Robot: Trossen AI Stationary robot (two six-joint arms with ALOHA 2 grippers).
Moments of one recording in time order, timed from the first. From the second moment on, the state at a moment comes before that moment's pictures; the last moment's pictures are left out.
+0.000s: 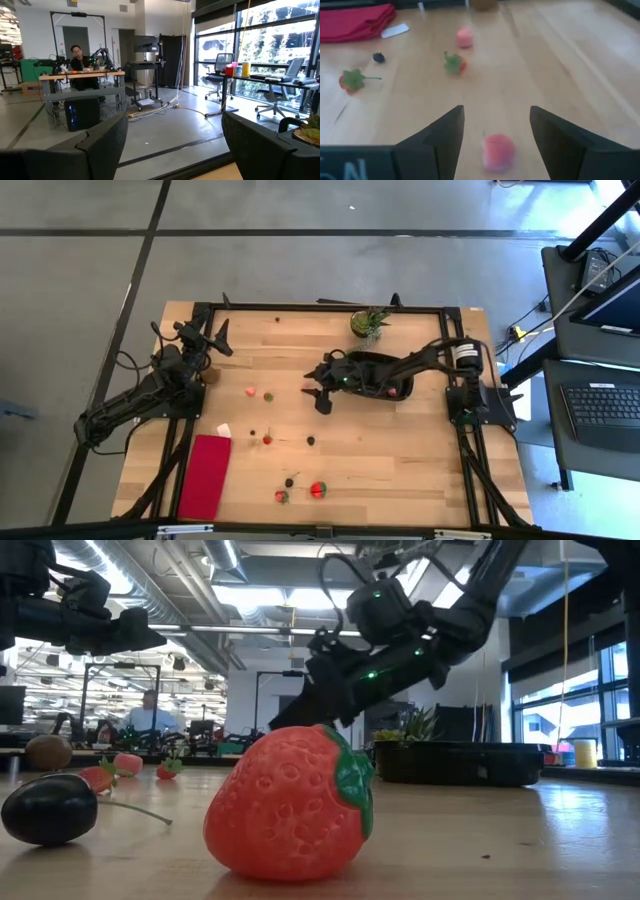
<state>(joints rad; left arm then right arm) 0.59 0.00 0.01 0.17 -0.57 0.09 -0.07 2.02 0.98 0.60 0.02 0.05</state>
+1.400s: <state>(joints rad) 0.59 0.00 0.01 0.17 -0.57 0.08 -0.08 2.10 1.35 -0.12 0.05 -0.01</state>
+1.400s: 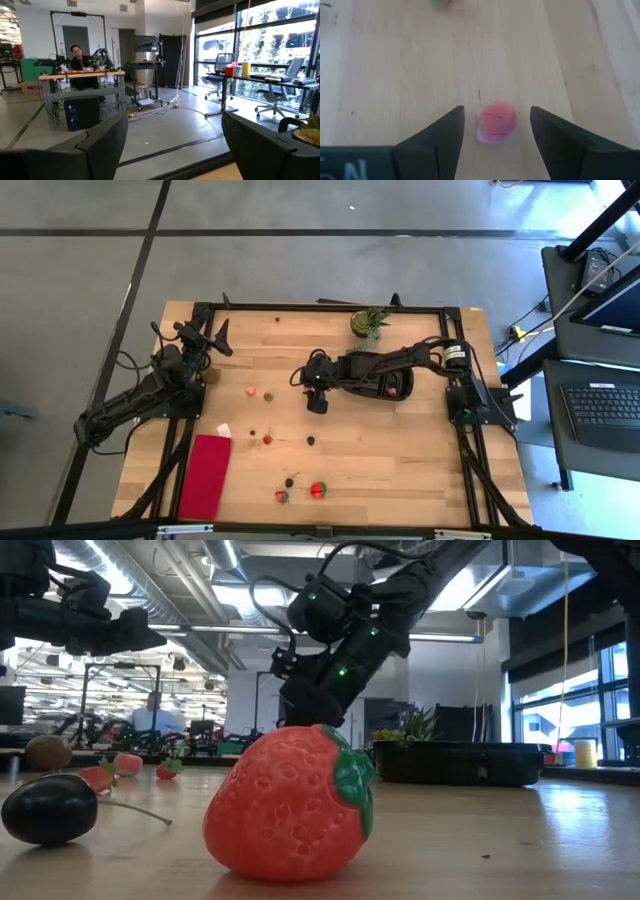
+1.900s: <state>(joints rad) 0.59 0.00 0.01 0.17 -0.57 0.08 -0.08 2.17 1.35 -0.06 0.09 -0.01</state>
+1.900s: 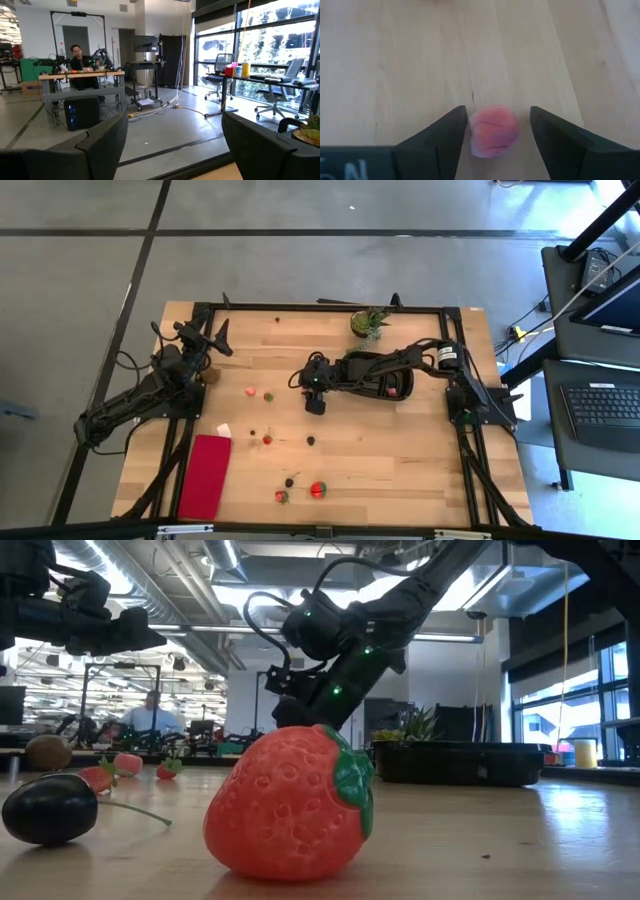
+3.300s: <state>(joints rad) 0.58 0.01 0.01 0.15 -0.56 0.08 -0.08 1.57 1.11 -1.09 0.37 0.46</state>
